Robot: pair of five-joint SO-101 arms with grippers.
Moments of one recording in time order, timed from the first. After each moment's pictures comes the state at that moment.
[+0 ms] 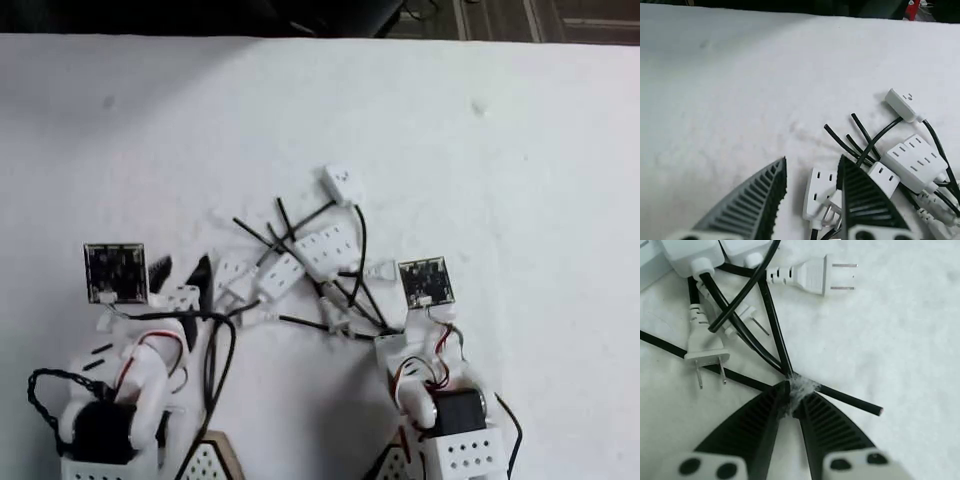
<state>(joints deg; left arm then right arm) -1.8 -102.0 77.0 66.3 5.1 -13.0 -101.3 96.4 70.9 1.5</state>
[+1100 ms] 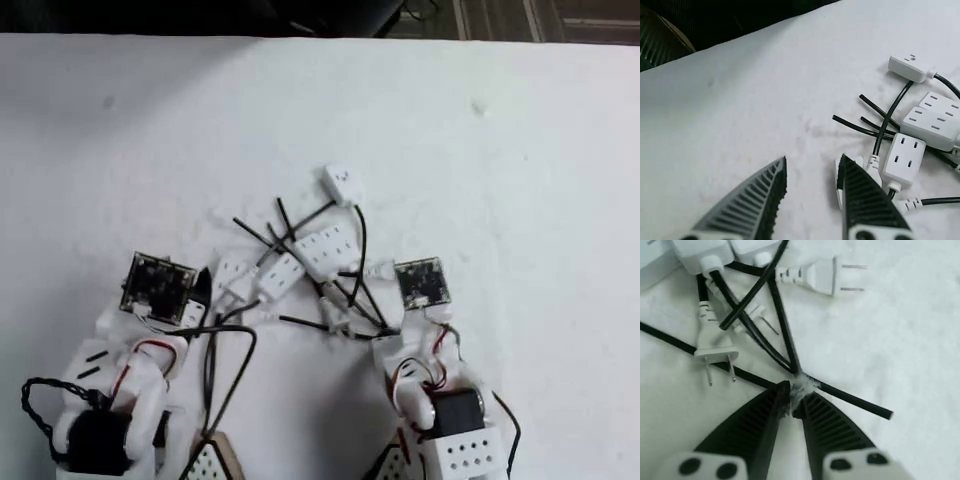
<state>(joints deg) -1.8 -103.3 74.2 70.2 -16.7 -16.8 -101.3 96.4 70.9 1.5</state>
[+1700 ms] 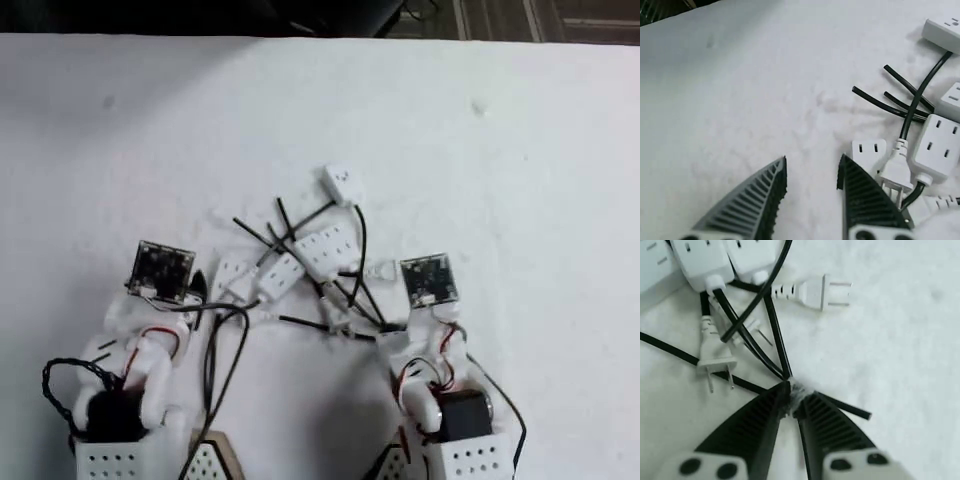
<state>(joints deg) -7.3 -102.7 87.5 61.1 -16.6 -13.5 -101.5 89.8 72.9 5.6</state>
